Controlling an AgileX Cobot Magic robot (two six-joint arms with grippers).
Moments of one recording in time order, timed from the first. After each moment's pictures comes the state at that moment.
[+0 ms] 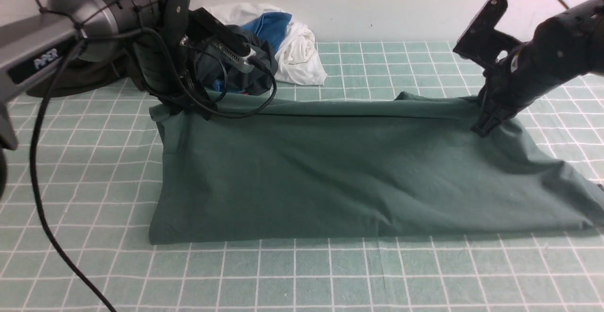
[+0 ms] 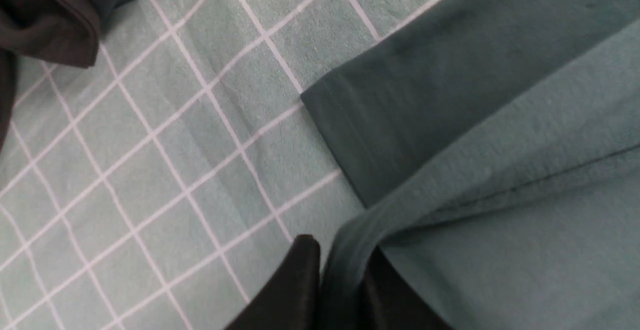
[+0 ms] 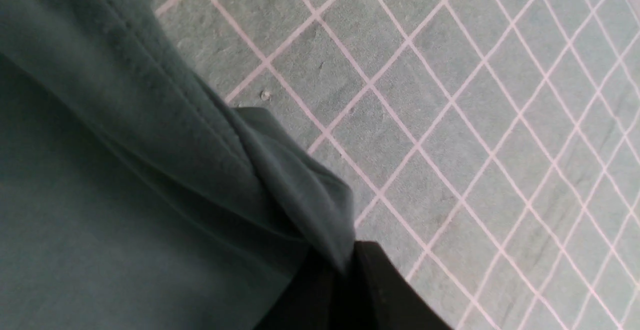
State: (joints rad) right arm 0.17 1.92 -1.46 -0.29 0.66 -0.41; left arm -0.25 2.09 -1.82 0.29 0.99 0.26
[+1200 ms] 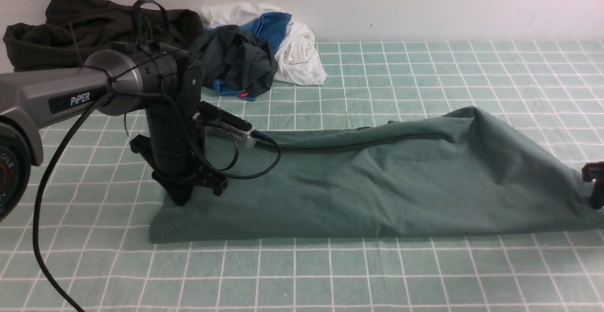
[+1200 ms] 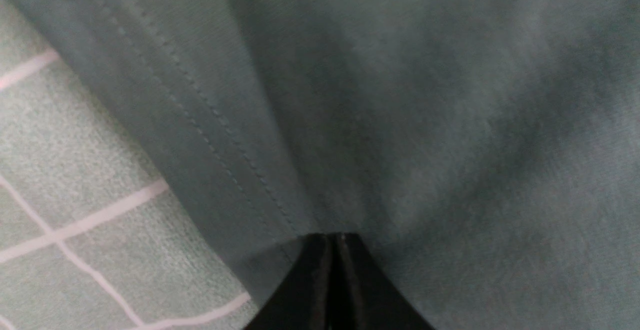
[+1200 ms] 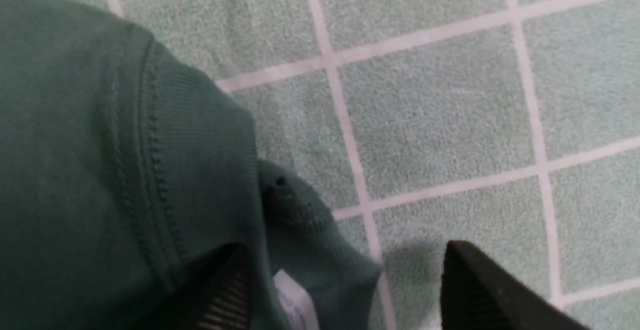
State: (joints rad) right arm -0.30 1.97 -1.26 -0.06 0.79 0.02; left arm -0.25 2.10 -1.52 0.12 1.04 0.13
